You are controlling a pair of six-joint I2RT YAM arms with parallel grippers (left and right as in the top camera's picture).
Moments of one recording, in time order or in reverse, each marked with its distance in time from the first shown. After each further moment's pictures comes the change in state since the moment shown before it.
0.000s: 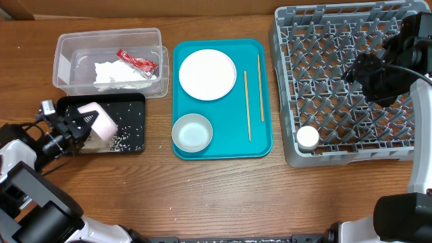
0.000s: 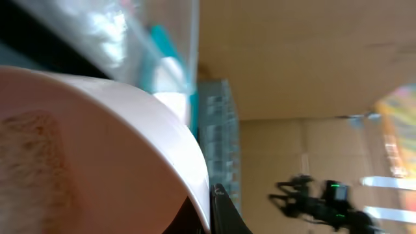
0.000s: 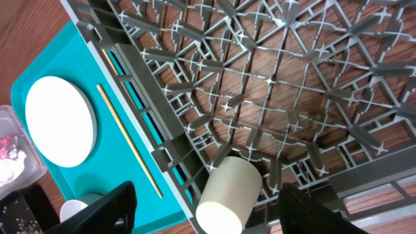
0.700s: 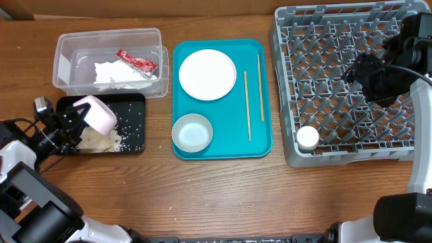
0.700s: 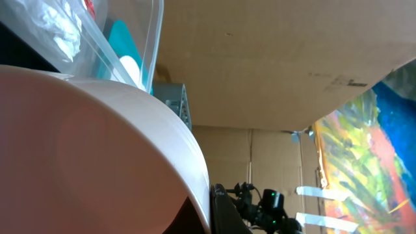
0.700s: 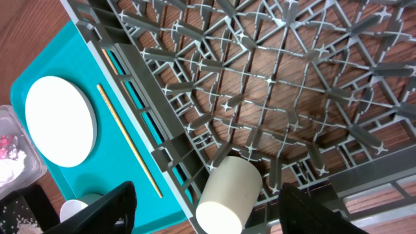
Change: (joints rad) left arm 0.004 -0.002 -0.005 0.172 0.127 -0.357; right arm 0.000 0.000 0.000 -0.001 0.000 -0.001
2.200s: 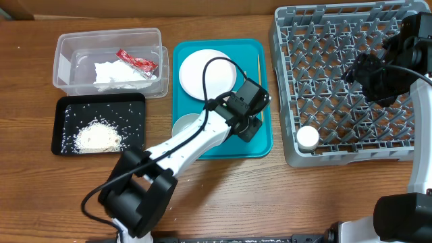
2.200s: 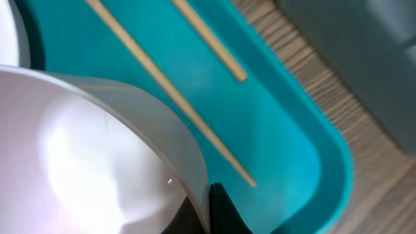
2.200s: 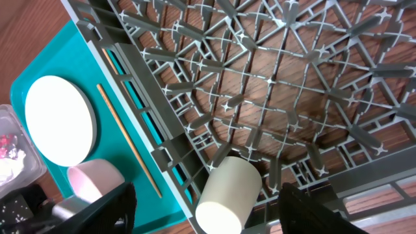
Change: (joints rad) left arm -1.523 0.102 0.282 0.024 -1.544 0.235; right arm 0.000 0.000 0.000 0.000 0.000 -0.004
